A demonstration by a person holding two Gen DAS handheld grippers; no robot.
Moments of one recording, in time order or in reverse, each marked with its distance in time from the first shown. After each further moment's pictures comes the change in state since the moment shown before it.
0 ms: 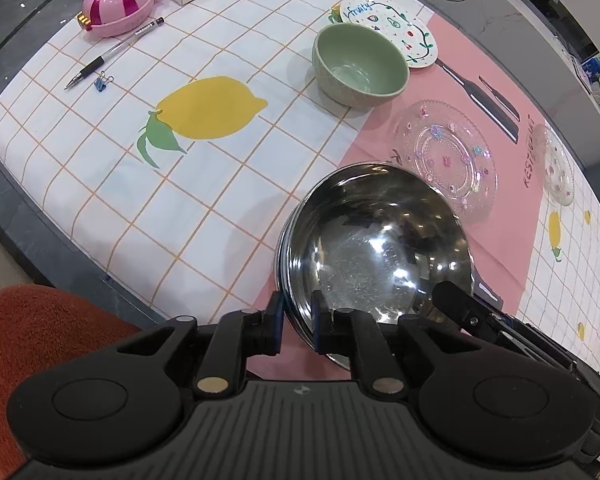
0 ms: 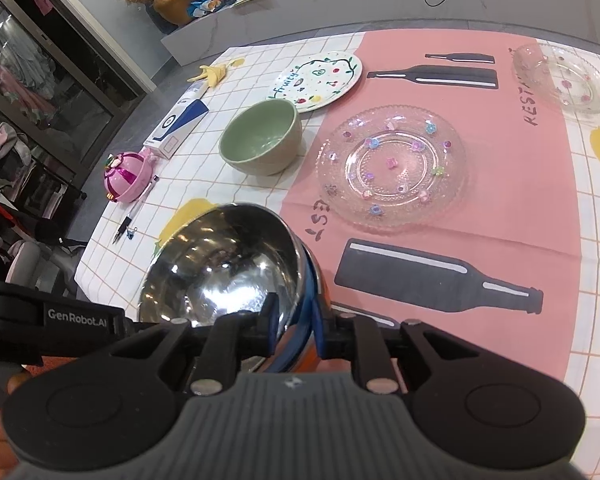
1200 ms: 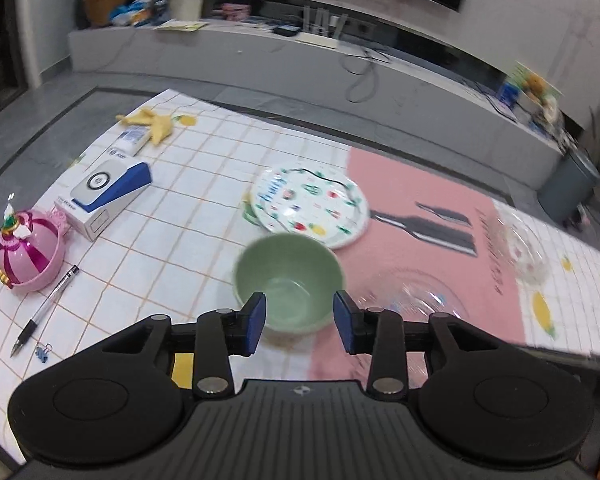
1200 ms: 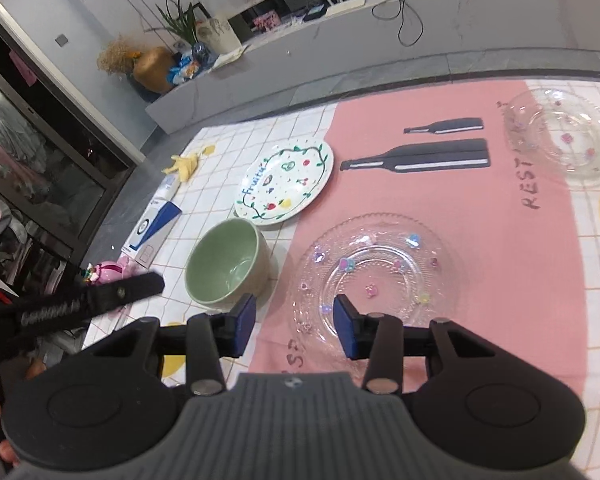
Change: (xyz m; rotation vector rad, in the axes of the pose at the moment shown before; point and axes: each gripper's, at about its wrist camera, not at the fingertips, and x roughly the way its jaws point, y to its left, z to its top) left arm 0.007 -0.037 0.097 0.298 -0.427 -0.084; right arm 0.029 -0.034 0.083 0.107 -0.157 0.013
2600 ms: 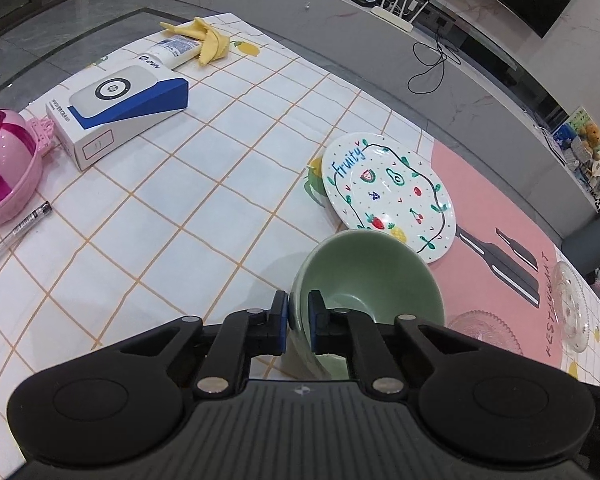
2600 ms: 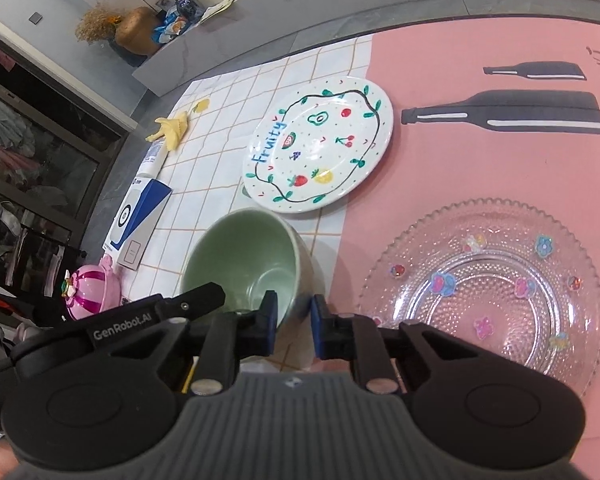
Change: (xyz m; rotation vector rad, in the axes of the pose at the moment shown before) left arm 0.086 0.057 0.003 -0.246 0.103 0.006; right arm 0.118 0.032 0.028 0.072 0.147 0.018
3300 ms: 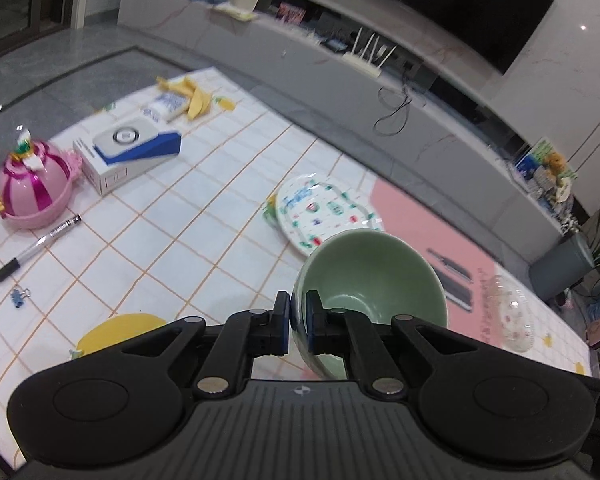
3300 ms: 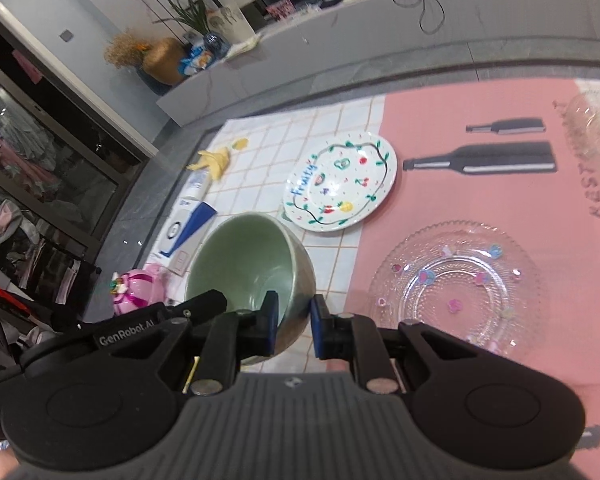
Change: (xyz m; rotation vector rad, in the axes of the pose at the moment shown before) left arm -0.097 -0.026 -0.029 0.006 -0.151 -0.077; right arm -0.099 0.023 -0.029 -0.057 -0.130 0.030
